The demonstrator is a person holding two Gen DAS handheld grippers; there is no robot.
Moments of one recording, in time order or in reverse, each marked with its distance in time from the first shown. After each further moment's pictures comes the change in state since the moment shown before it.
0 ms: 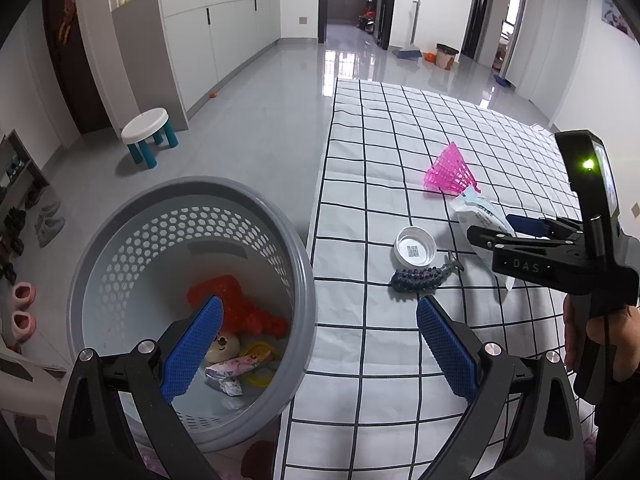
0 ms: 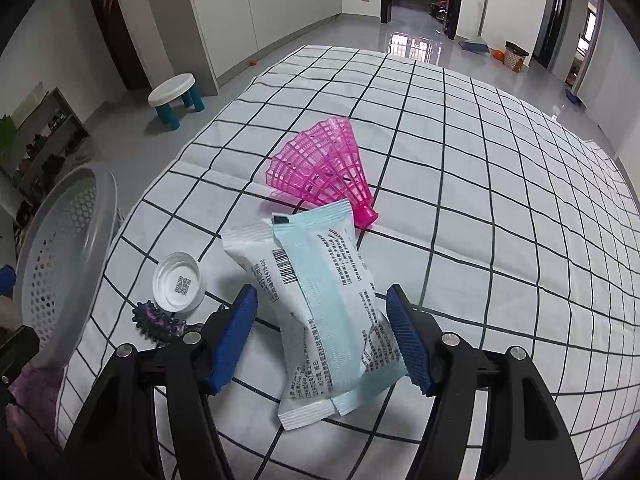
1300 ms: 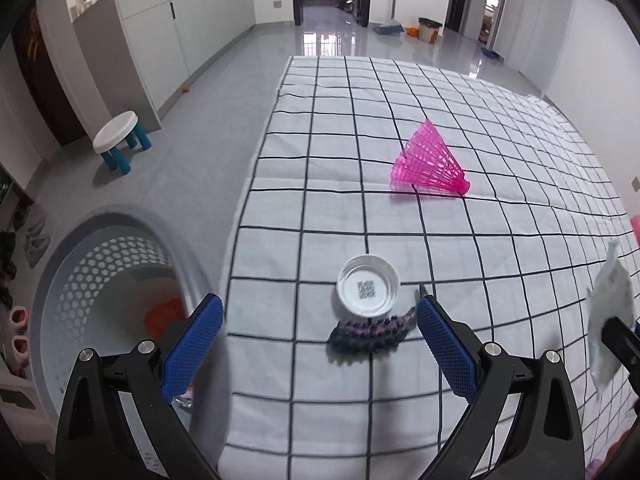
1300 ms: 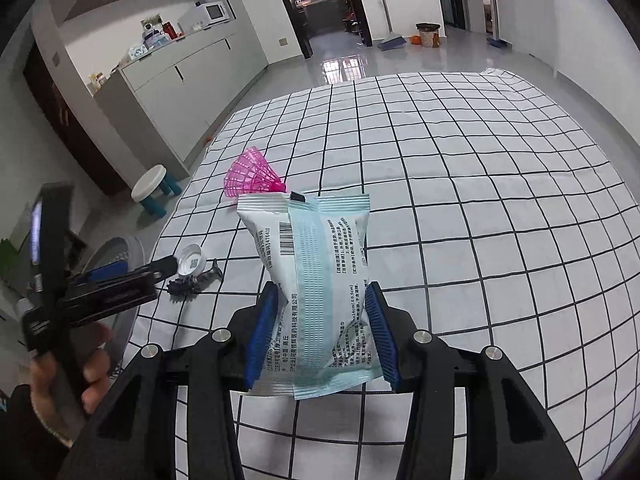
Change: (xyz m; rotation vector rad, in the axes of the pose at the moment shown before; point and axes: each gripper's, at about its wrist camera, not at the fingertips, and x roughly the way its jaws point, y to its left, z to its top) left arm 0.068 -0.060 0.032 0.080 0.073 -0.015; right arm -0.107 -0.055 -0.102 0.381 -0.187 0.034
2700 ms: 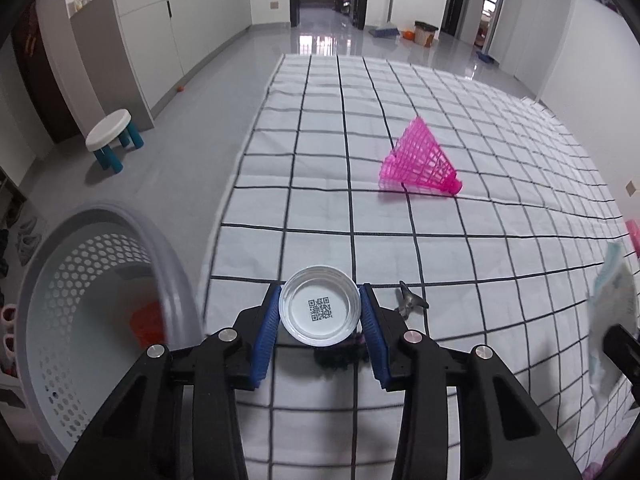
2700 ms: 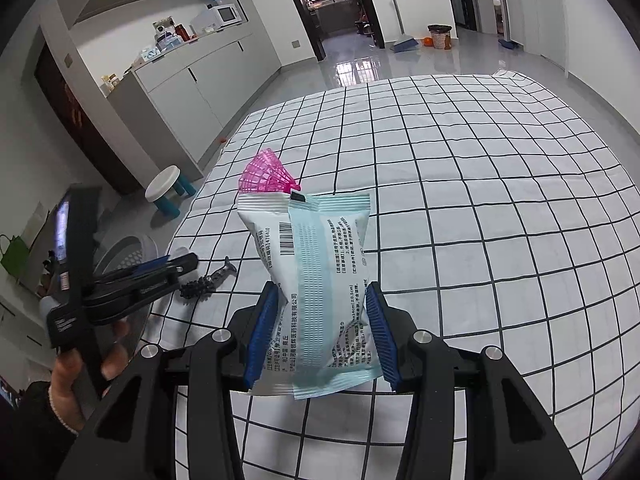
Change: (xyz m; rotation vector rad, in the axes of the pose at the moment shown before) left arm -0.005 -0.003 -0.009 -0.014 -0.025 -0.031; right arm -0.003 -0.004 -0.001 -0.016 -0.008 0.047
